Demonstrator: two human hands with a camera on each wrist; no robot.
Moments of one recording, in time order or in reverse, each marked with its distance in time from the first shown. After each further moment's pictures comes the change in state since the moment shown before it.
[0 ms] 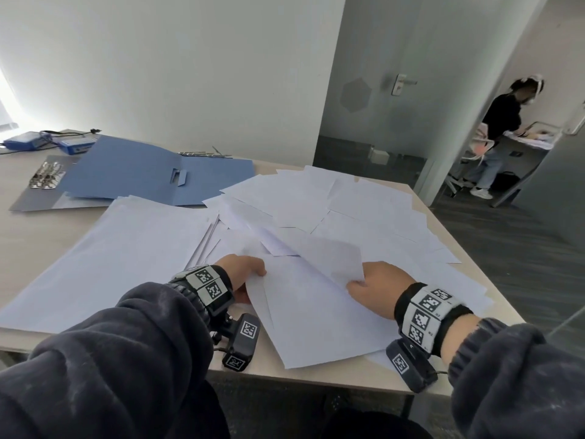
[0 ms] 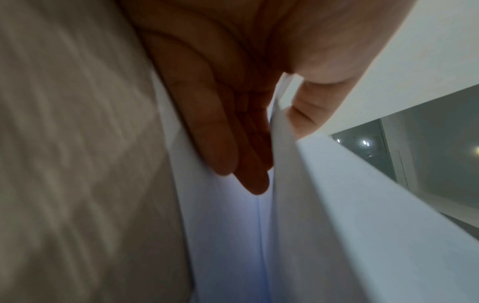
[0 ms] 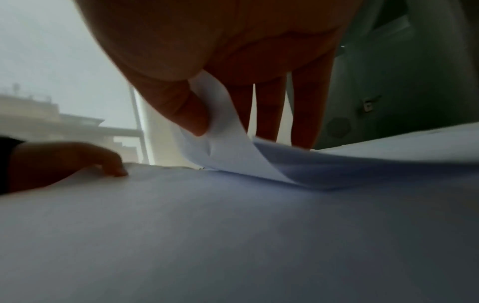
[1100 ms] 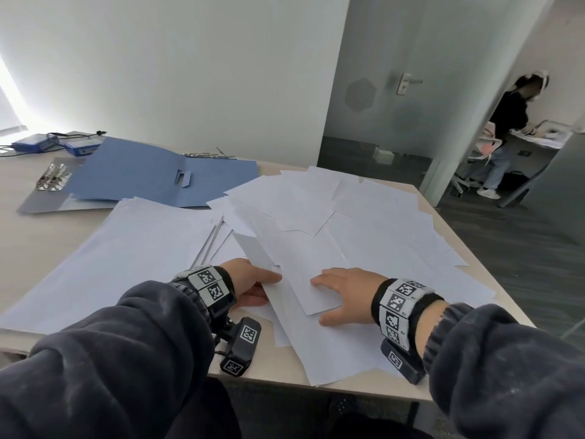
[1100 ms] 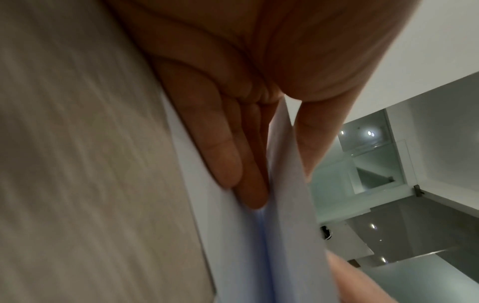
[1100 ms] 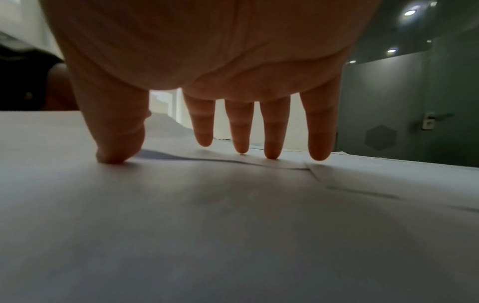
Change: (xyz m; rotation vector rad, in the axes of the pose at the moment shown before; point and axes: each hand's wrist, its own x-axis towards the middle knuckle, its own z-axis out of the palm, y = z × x) left_hand 0.008 -0.006 0.000 0.044 -0.164 0.047; right_hand 0.023 -0.025 0.012 -0.271 -0.232 -0.282
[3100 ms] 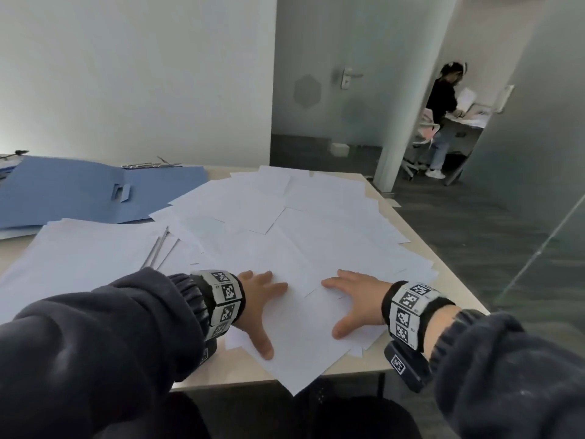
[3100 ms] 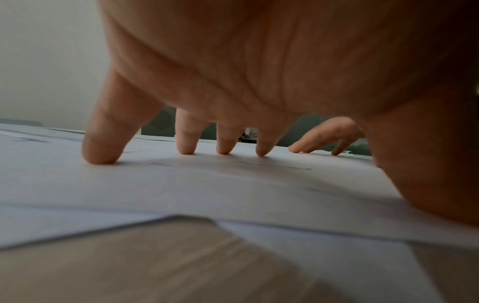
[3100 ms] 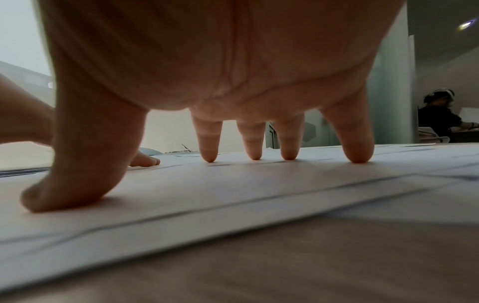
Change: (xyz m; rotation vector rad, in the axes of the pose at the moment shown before) left_hand -0.015 0.020 0.083 1.747 -0.333 0.243; right_hand -0.064 0.079 0.038 0.247 -0.040 0.260
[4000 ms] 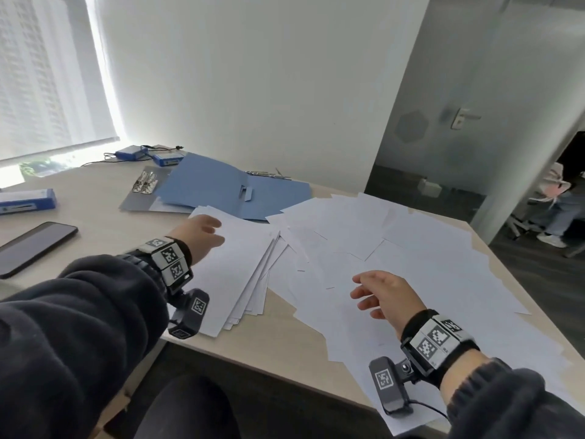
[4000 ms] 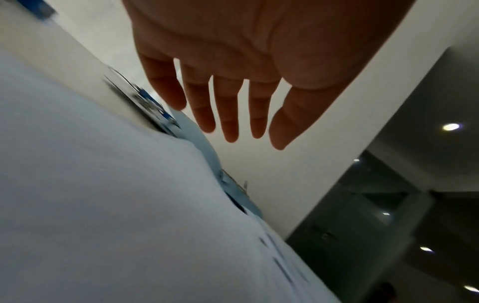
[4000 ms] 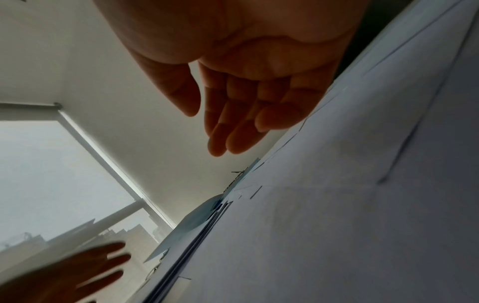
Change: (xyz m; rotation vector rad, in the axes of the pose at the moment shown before) left_hand -0.126 -0.234 0.051 -1.090 0.907 -0.567; right_hand 0.038 -0.151 -0.008 1.033 0.345 -0.177
